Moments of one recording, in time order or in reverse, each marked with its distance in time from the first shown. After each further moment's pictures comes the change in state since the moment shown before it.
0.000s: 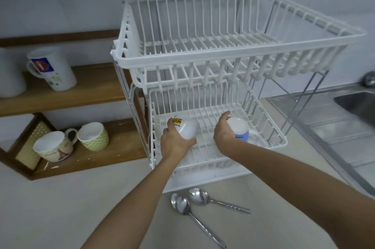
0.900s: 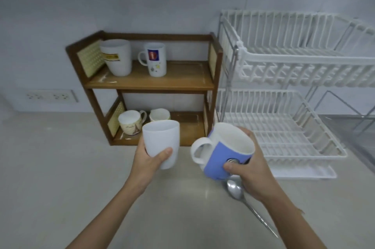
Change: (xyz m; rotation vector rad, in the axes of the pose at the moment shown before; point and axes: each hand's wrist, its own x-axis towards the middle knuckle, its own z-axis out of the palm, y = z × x) left_hand -0.123 -0.158 -0.218 -0.798 0.152 0.053; right_hand -0.173 -0.047 -0.129 2.797 0.953 -0.422
